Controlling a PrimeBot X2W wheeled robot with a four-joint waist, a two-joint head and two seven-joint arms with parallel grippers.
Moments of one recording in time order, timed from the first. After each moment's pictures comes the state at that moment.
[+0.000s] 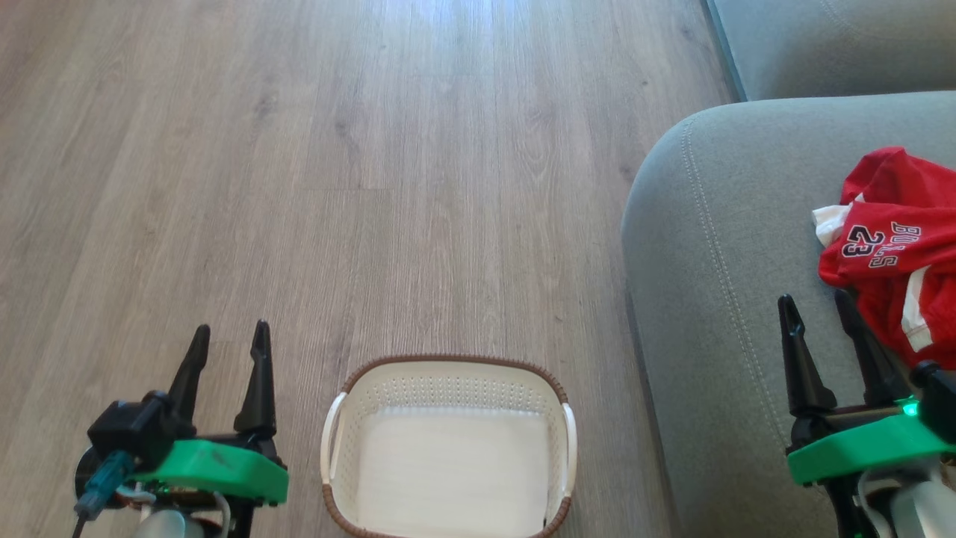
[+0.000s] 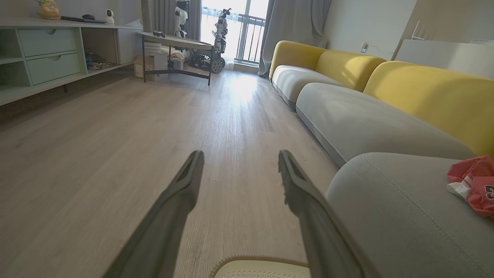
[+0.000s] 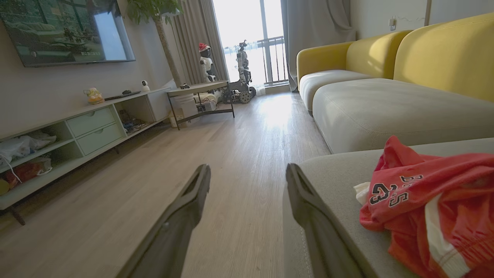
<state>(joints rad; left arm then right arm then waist) 0.01 0.22 -0.22 0.11 -0.43 0.07 -0.25 0.04 -0.20 -0.01 0.06 0.40 0.13 -0.23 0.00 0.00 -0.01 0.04</state>
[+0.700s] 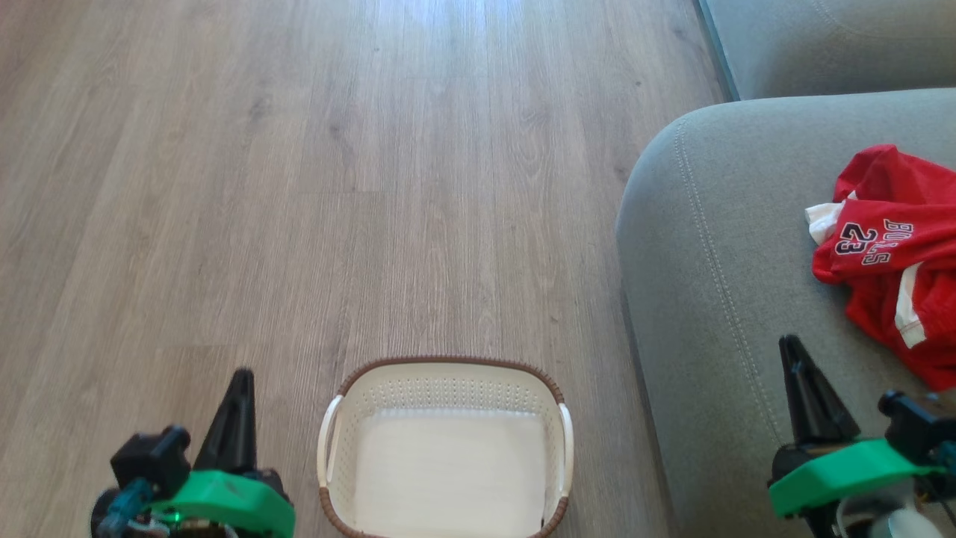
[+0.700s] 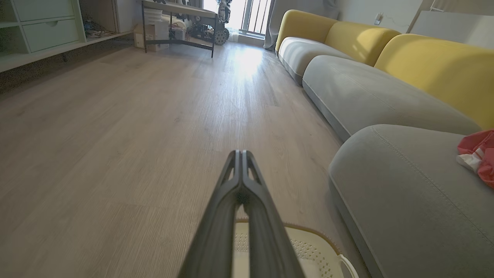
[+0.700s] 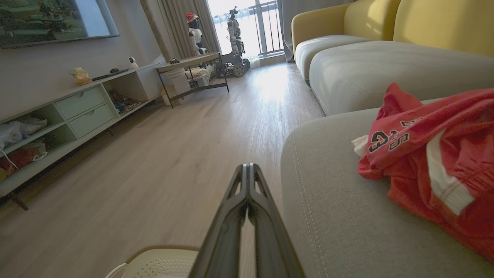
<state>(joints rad) 0.03 0.15 -0.16 0.21 -0.36 0.01 -0.25 0.05 -0.19 0.02 0.14 0.40 0.13 -0.23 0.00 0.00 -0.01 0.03</state>
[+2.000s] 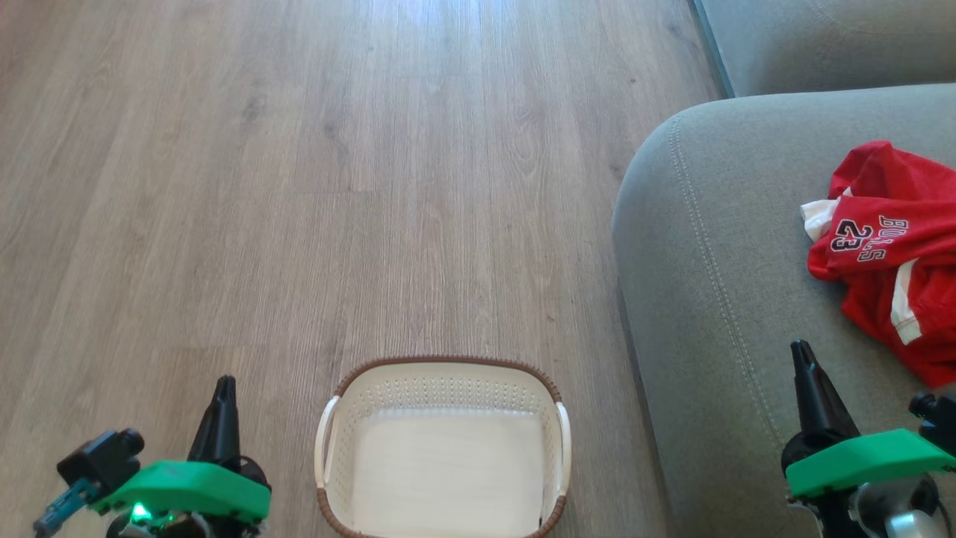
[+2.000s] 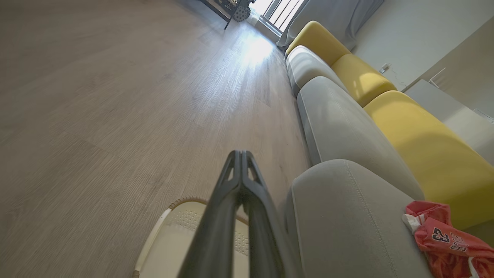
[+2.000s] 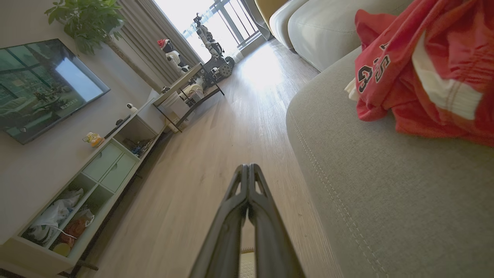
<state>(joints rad) 0.04 0.12 -0.09 0.24 -0.75 -0.03 -0.13 0.05 -0.15 -0.02 0.19 0.78 0.13 -0.13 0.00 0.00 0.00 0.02</state>
